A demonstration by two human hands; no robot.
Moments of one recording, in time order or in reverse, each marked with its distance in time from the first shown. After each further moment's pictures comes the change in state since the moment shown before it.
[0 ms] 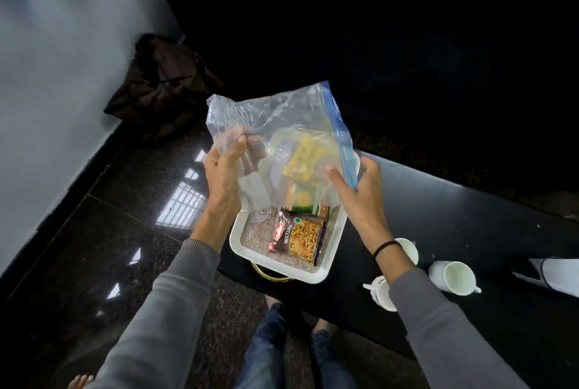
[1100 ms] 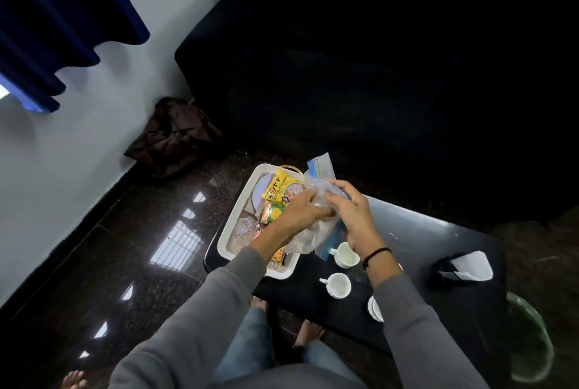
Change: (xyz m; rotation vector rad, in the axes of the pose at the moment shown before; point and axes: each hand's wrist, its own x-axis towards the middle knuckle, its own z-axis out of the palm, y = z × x) left_hand -0.184 0.048 0.147 0.728 -0.567 -0.196; right_hand -0.090 -0.053 -0.135 0.556 -0.157 0.083
